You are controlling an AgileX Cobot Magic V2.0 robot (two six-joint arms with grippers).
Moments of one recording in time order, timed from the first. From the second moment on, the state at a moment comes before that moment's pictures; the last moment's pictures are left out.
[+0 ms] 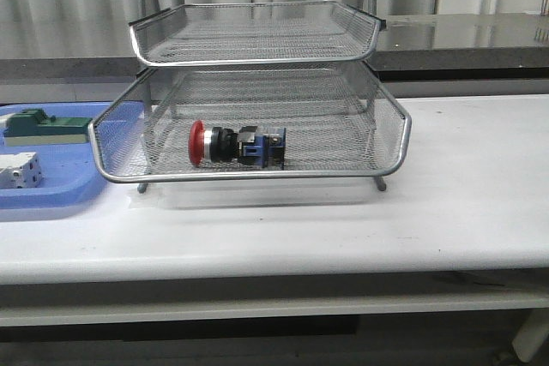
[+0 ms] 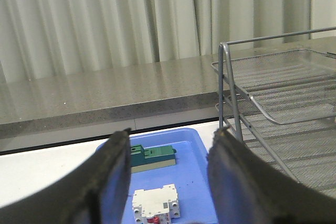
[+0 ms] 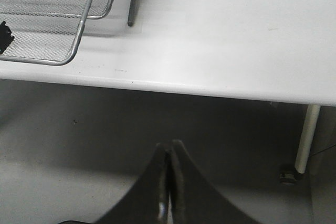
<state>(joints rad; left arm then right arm) -0.06 0.14 -0.21 -0.25 0.07 0.35 0.09 0.56 -0.75 0.07 0.96 -0.03</state>
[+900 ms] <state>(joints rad) -0.06 0.14 -0.21 -0.25 0.07 0.35 0.09 0.64 -0.75 0.33 0.92 -0.08</state>
